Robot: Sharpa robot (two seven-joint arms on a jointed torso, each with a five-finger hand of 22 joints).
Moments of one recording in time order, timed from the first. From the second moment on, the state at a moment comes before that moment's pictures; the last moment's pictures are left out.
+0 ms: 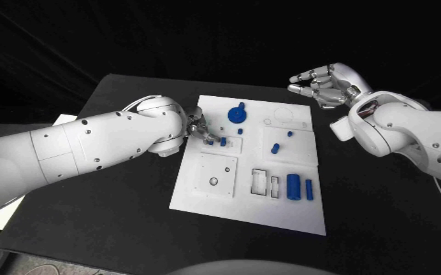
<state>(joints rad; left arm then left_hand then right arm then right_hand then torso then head) 1.27 -0.68 -0.06 1.46 -1.18 0.02 -0.62 0.99 -0.18 0.35 0.26 0.09 1.03 0.00 0.67 0.49 1.46 -0.06 1.41 1.31 1.47 -0.10 1.57 1.31 0.03 1.46 0.01 1.51 1.31 1.24 -0.95 0.02 1.50 -0.77 -0.42 0.18 1.33 -0.01 -0.04 0.21 0.25 0.97 0.15 0.09 0.08 1.34 0.06 1.22 1.28 1.47 -0.02 1.48 1.31 0.07 1.42 0.08 1.36 1.16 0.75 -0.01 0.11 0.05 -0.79</state>
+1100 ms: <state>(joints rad) 1.27 -0.70 -0.05 1.49 -1.16 -0.01 -0.63 1.00 -0.17 0.31 0.29 0.09 1.03 0.00 0.67 0.48 1.46 -0.06 1.41 1.31 1.47 -0.10 1.57 1.31 0.03 1.47 0.00 1.51 1.31 1.24 -0.94 0.02 1.50 -0.77 -0.42 0.18 1.32 -0.01 -0.04 0.21 0.26 0.97 0.15 0.09 0.08 1.34 0.06 1.22 1.28 1.47 -0.02 1.48 1.31 0.07 1.42 0.08 1.36 1.16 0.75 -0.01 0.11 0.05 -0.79</state>
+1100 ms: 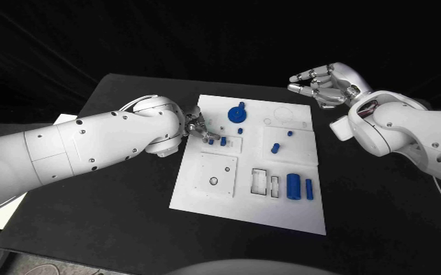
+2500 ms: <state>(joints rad) 1.29 -0.58 -0.06 1.34 -1.27 -0.18 -0.07 1.40 -0.24 0.42 0.10 0.09 0.91 0.12 0.27 0.15 0.98 0.07 0.32 0.25 1.44 -0.02 1.22 1.09 0.17 1.36 0.08 0.76 0.75 1.23 -0.94 0.02 1.49 -0.76 -0.42 0.19 1.32 -0.01 -0.04 0.21 0.26 0.97 0.15 0.09 0.08 1.34 0.06 1.22 1.28 1.47 -0.02 1.48 1.31 0.07 1.42 0.08 1.36 1.16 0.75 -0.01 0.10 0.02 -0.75</state>
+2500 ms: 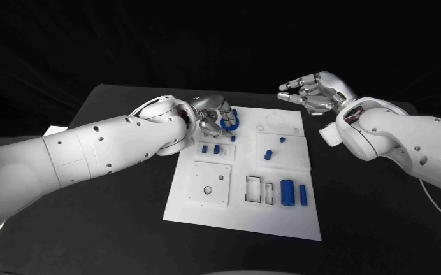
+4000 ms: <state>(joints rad) 1.28 -0.46 -0.07 1.21 -1.48 -0.04 -0.09 1.40 -0.19 0.45 0.09 0.09 1.05 0.11 0.21 0.10 1.12 0.06 0.24 0.12 1.47 -0.04 1.34 1.17 0.13 1.47 0.05 0.98 0.97 1.23 -0.93 0.02 1.50 -0.76 -0.42 0.19 1.32 -0.01 -0.04 0.21 0.26 0.97 0.15 0.09 0.08 1.34 0.06 1.22 1.28 1.47 -0.02 1.48 1.31 0.07 1.42 0.08 1.36 1.16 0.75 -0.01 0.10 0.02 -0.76</state>
